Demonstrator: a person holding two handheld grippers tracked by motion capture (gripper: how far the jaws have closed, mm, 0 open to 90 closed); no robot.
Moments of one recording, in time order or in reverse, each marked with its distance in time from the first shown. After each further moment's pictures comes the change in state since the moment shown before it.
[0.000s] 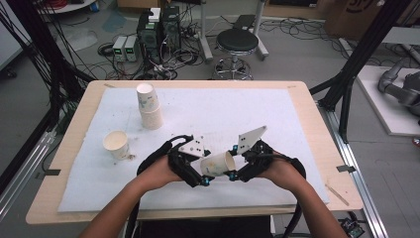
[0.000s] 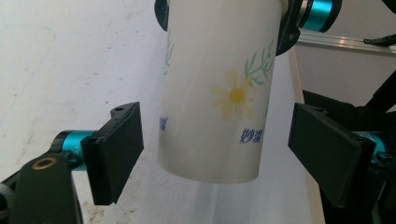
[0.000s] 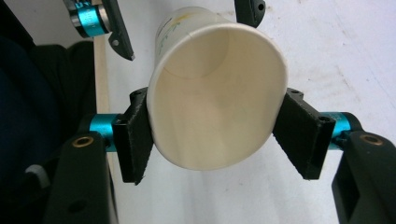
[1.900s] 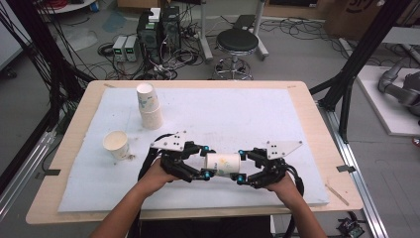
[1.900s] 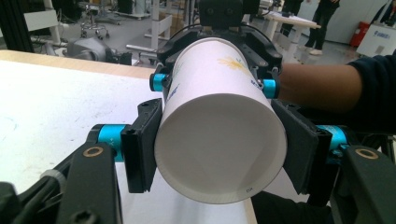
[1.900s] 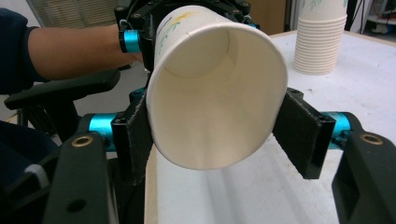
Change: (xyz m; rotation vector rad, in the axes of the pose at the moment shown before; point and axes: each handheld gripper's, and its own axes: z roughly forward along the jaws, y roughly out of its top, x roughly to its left) left arm 0.002 -0.022 -0.012 -0.501 -0.178 -0.112; right arm 0.009 -0.067 0.004 -0.607 0.143 0.180
